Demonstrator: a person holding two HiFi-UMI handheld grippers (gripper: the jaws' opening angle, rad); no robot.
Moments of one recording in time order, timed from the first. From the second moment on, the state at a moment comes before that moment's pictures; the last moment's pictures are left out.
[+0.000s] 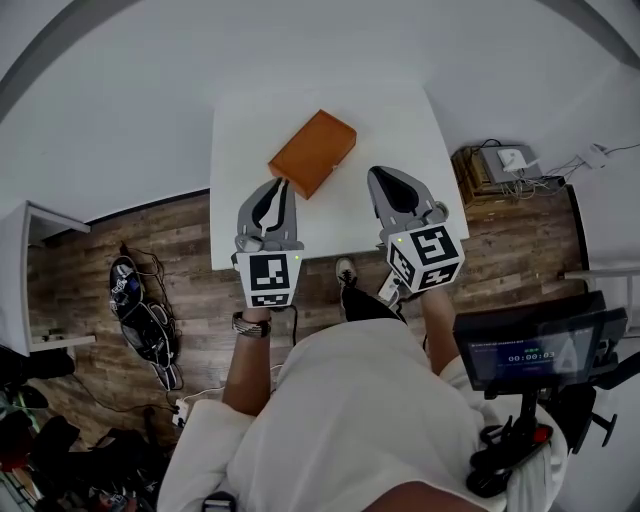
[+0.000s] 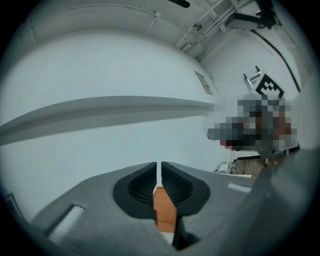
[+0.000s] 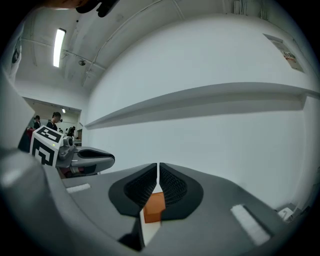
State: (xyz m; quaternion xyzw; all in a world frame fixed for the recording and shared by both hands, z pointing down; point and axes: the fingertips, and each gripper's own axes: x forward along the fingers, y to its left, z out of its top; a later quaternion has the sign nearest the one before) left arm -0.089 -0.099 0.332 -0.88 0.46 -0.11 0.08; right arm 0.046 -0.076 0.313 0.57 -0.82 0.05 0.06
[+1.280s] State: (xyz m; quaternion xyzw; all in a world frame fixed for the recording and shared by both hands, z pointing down) left arm -0.068 -0.202 0.481 -0.84 0.49 -0.23 -0.05; right arm 0.066 -0.199 0.464 0.49 -0.84 0.19 0.17
